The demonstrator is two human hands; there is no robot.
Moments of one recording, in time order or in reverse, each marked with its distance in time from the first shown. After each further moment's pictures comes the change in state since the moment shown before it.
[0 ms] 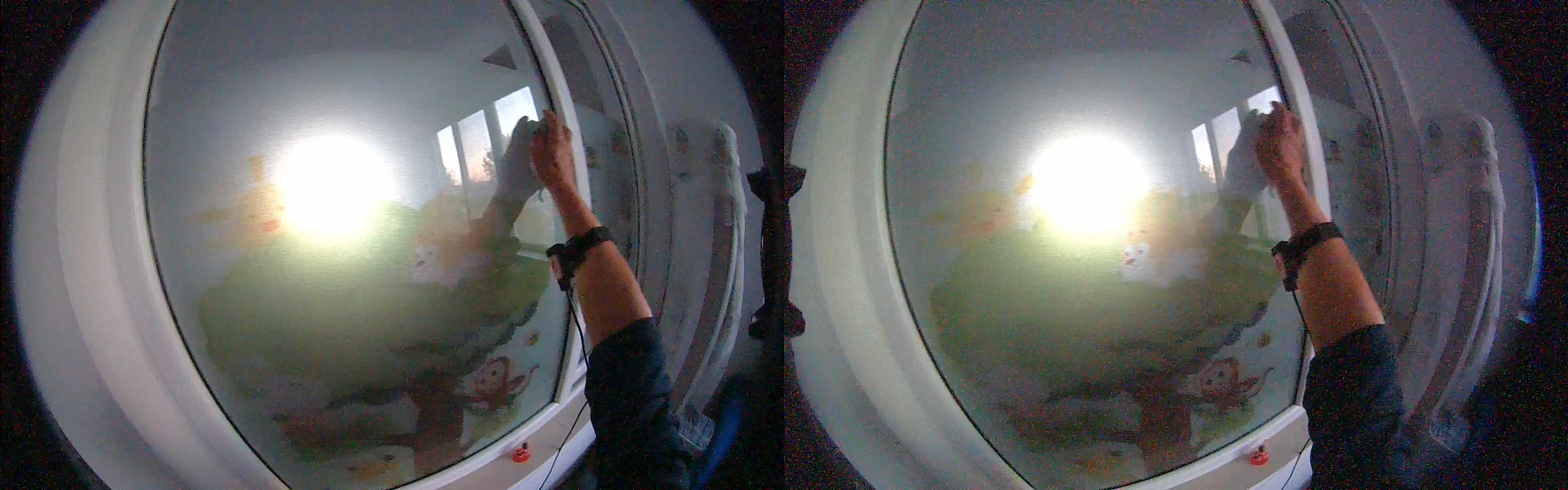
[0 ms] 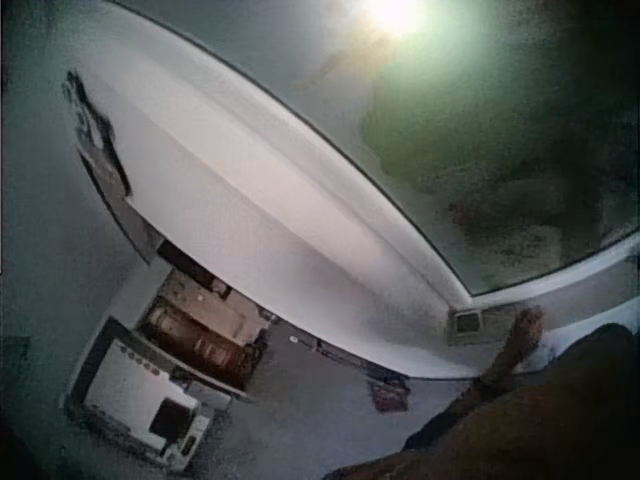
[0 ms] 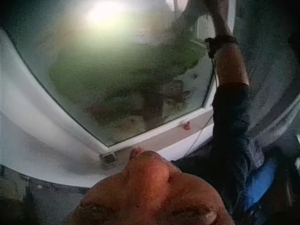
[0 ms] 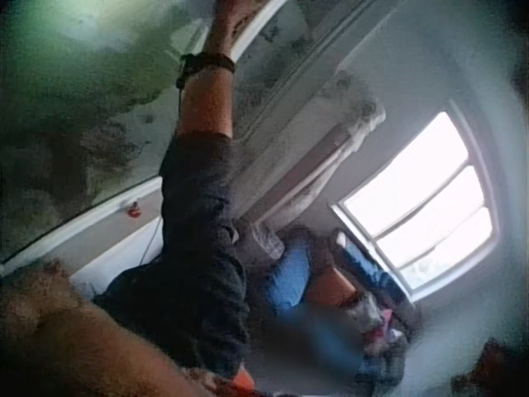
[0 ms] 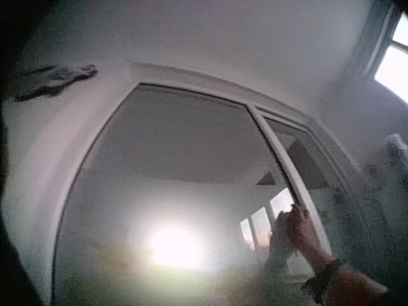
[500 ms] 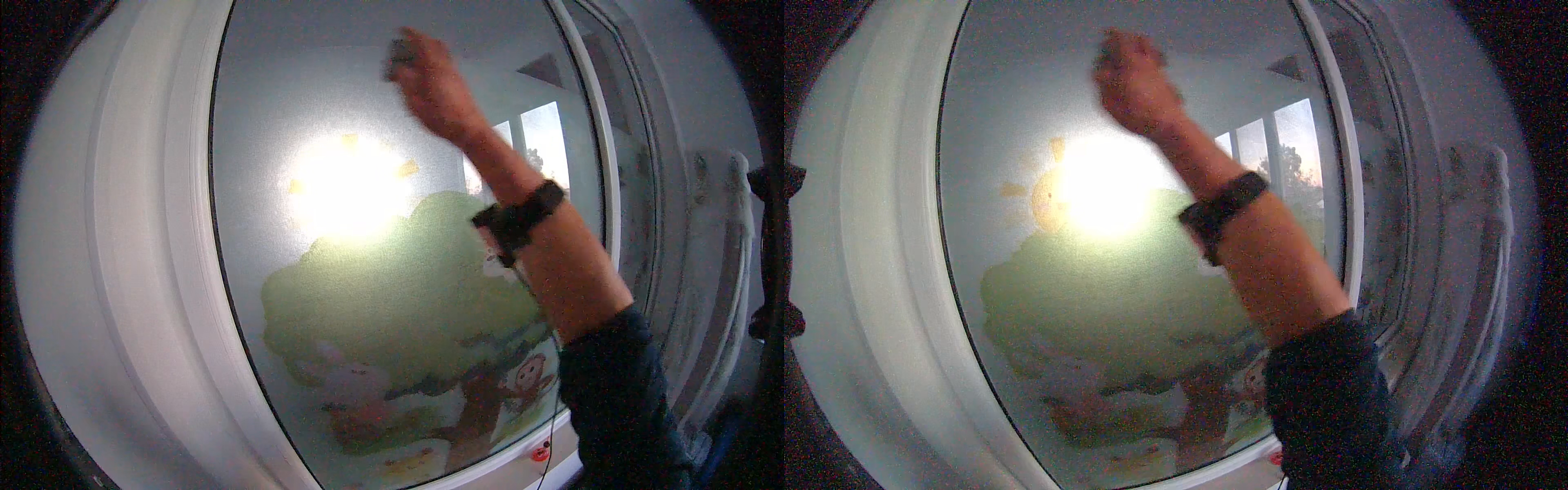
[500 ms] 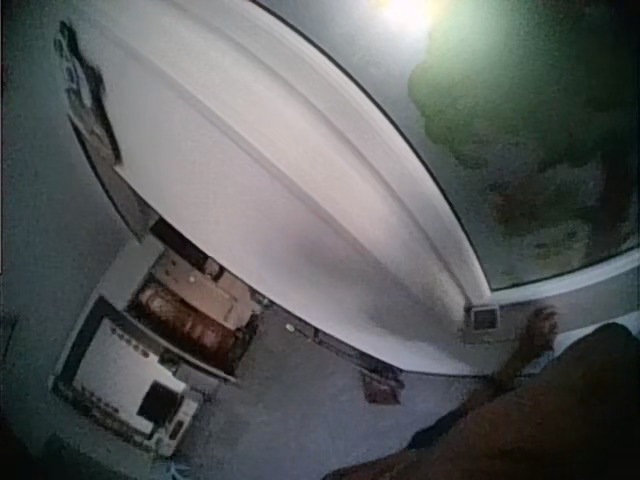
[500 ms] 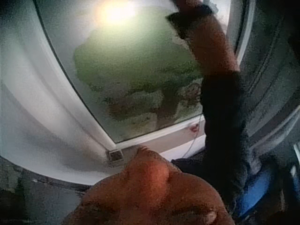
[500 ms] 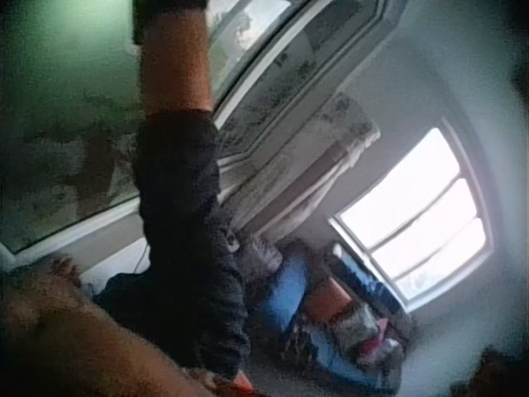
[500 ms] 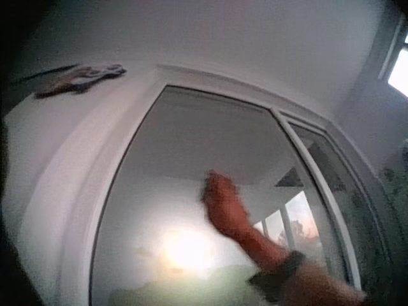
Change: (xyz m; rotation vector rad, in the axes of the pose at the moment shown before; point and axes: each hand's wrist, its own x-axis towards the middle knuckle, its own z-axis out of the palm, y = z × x) left_hand -0.012 -0.016 0.018 -0.062 -0.028 -0.088; right_hand 0.015 -0.300 0.031 0.617 0.029 -0.614
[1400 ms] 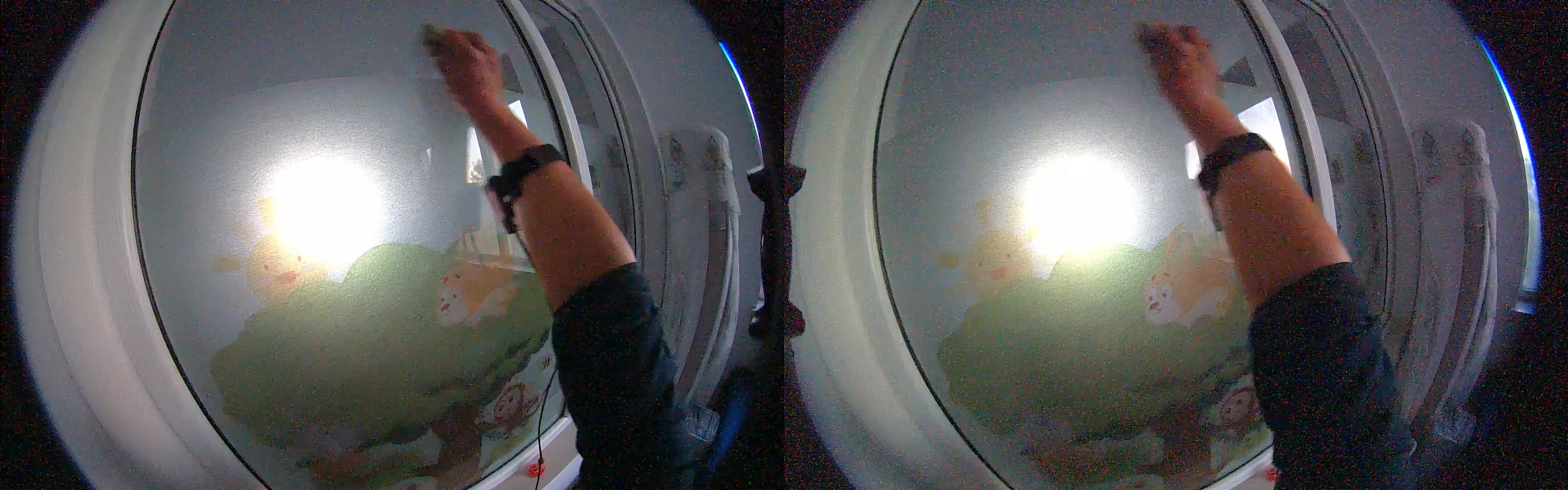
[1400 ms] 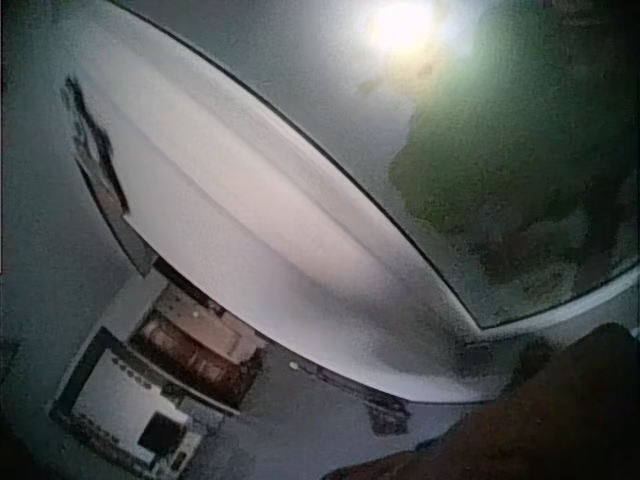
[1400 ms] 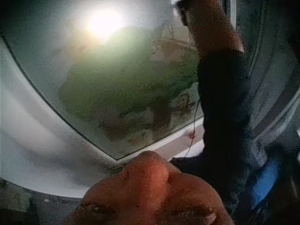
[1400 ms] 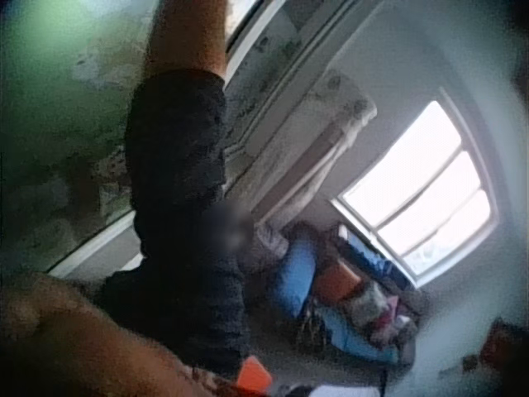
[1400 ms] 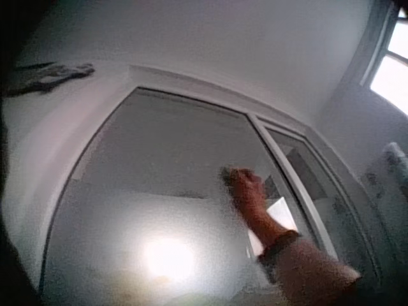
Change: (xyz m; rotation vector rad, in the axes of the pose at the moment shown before) left_hand 0.014 0.004 0.019 0.004 -0.200 -0.062; right_hand 0.030 0.139 -0.059 -0.561 0.023 0.150
